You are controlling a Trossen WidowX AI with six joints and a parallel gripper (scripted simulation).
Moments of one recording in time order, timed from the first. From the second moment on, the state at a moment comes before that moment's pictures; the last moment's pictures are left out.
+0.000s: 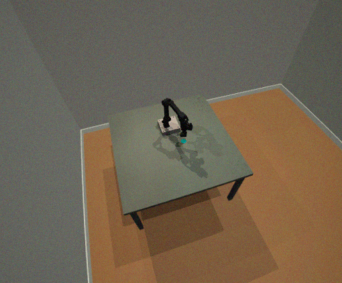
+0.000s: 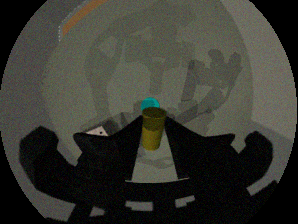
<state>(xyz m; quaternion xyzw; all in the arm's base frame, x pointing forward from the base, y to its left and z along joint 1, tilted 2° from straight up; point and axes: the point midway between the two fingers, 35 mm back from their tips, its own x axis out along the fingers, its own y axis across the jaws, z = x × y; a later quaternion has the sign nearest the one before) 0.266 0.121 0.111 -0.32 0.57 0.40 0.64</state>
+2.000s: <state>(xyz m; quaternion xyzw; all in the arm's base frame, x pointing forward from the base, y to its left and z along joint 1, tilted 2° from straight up) 0.292 0.123 0.088 -0.17 0.45 0.44 0.76</state>
